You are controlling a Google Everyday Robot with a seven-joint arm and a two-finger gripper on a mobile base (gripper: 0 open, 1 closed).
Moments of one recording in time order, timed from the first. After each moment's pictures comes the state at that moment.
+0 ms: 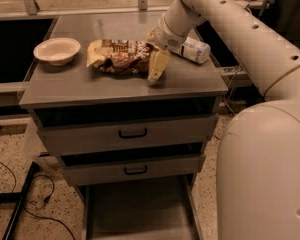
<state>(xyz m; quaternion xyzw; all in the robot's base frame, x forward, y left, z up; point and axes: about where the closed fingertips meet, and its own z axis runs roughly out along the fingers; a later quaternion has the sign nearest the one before) 0.741 -0.009 0.859 -0.73 0.62 0.05 0.29</state>
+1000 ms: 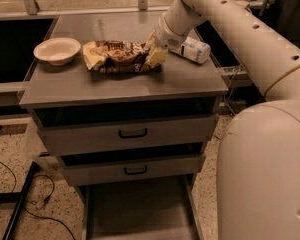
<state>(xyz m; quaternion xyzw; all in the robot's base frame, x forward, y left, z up) 0.741 -0.009 0.859 -0.73 0.62 0.05 0.29</state>
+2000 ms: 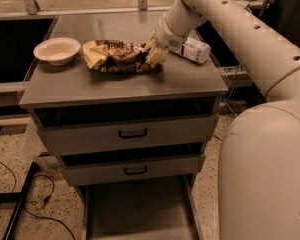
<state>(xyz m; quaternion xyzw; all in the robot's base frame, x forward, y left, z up) 0.739 -0.010 0.860 -0.73 0.62 0.05 0.29</state>
